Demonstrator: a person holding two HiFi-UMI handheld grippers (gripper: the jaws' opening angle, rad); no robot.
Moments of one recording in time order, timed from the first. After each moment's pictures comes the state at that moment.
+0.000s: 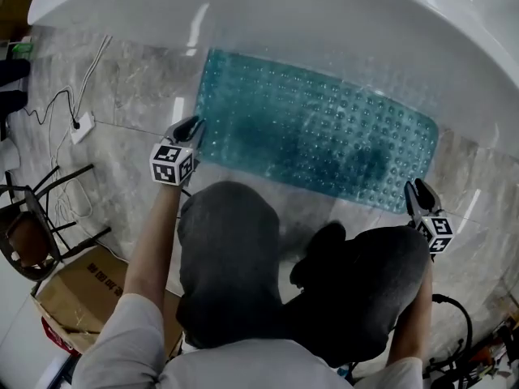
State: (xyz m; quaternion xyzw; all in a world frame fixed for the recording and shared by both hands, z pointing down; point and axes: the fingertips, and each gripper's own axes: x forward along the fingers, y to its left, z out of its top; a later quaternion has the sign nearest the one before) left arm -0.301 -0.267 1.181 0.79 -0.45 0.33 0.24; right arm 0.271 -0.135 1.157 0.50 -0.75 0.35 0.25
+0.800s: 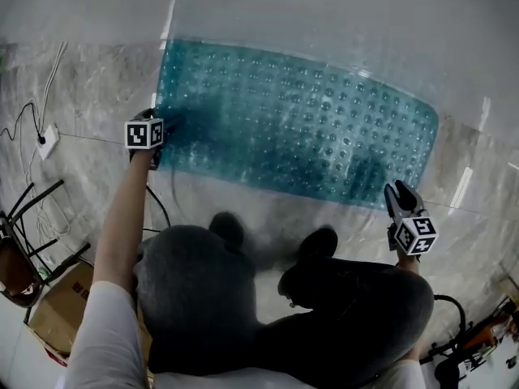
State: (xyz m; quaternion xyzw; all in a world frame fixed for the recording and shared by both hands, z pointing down) left arm -0.367 -0.290 1.386 0.68 -0.44 0.45 0.38; right arm 0.258 -0.094 1.273 0.48 -0.72 0.40 0.28
